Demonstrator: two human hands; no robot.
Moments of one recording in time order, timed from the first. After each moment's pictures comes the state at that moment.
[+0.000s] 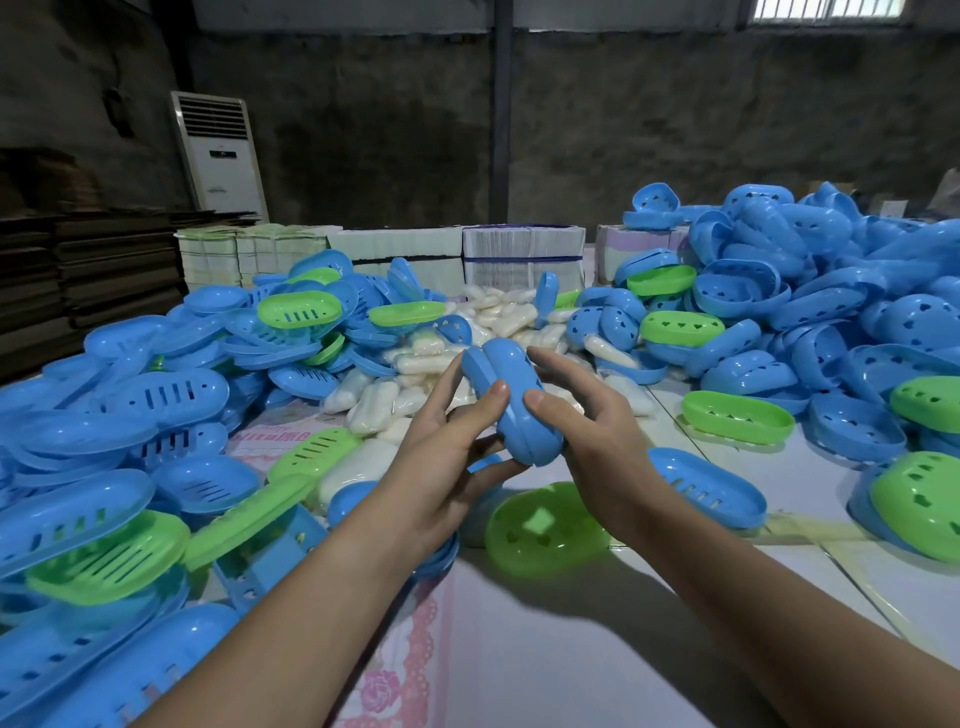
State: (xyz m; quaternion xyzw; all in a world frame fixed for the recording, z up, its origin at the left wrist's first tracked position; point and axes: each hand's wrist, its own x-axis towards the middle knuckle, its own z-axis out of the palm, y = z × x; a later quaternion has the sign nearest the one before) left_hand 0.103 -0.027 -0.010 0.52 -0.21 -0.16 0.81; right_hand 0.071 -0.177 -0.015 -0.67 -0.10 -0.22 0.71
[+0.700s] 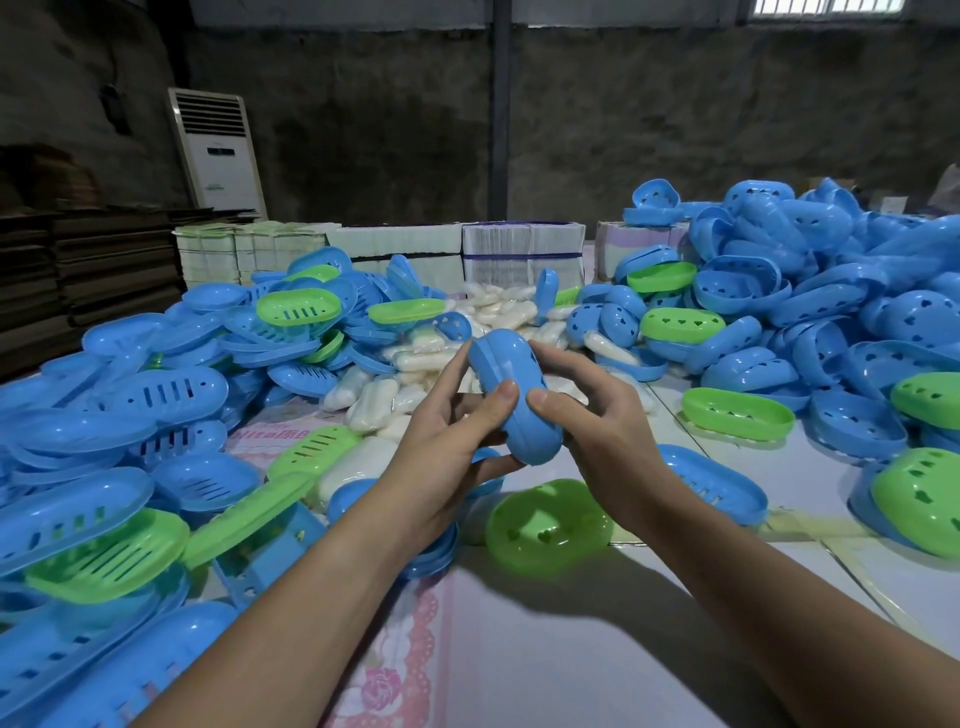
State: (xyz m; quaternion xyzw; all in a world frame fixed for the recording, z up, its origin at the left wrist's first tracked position) left_hand 0.104 -0.026 -0.009 0.56 -0.24 -0.13 0.78; right_hand 0.073 -0.185 -0.012 -0.67 -0.15 -0.22 0.69
